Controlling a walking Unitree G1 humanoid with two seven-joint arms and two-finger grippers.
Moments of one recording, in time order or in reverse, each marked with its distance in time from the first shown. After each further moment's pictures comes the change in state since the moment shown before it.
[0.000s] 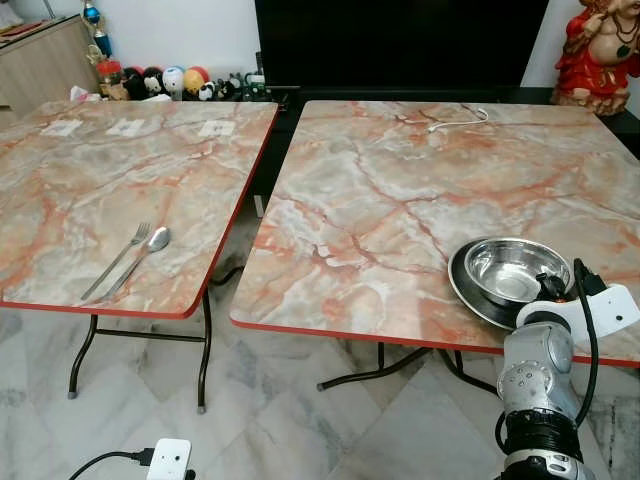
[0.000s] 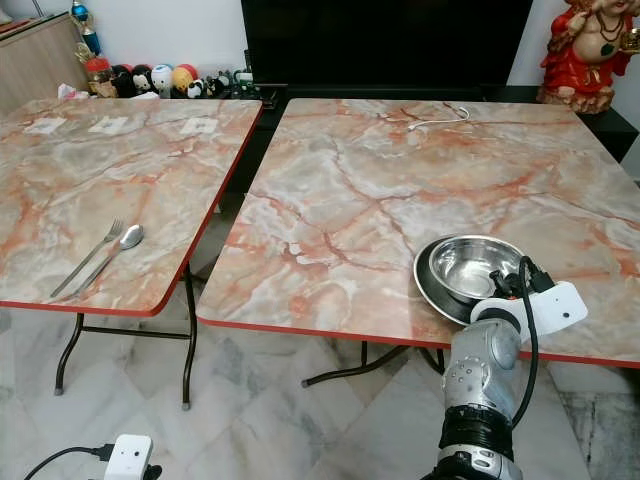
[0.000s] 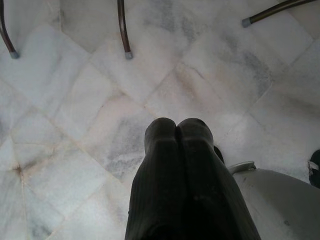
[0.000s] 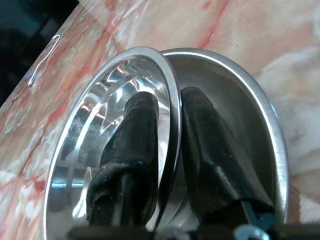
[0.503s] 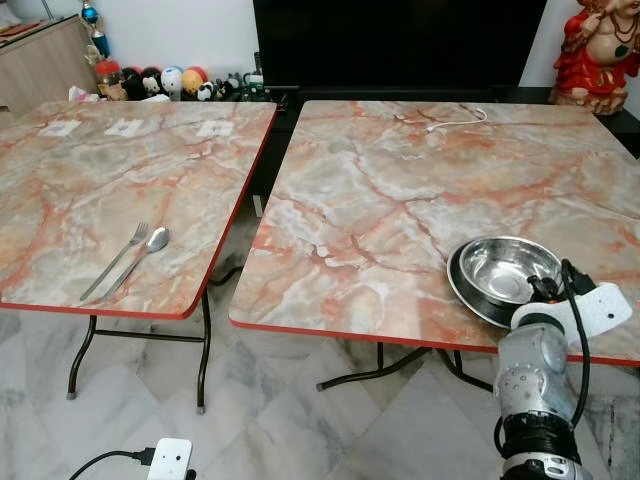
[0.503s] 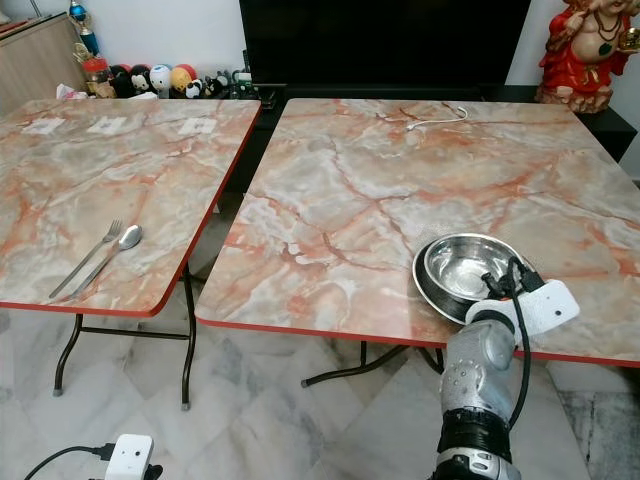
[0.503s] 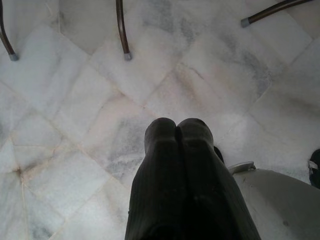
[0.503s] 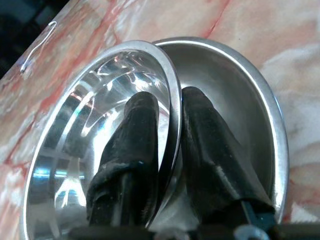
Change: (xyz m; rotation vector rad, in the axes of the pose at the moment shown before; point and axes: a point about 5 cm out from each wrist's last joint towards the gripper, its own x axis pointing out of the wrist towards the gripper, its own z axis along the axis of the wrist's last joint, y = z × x) left arm 0.000 -0.001 0.000 0.005 -0.002 -0.003; right arm -0.003 0.000 -0.007 -0.071 0.014 0.006
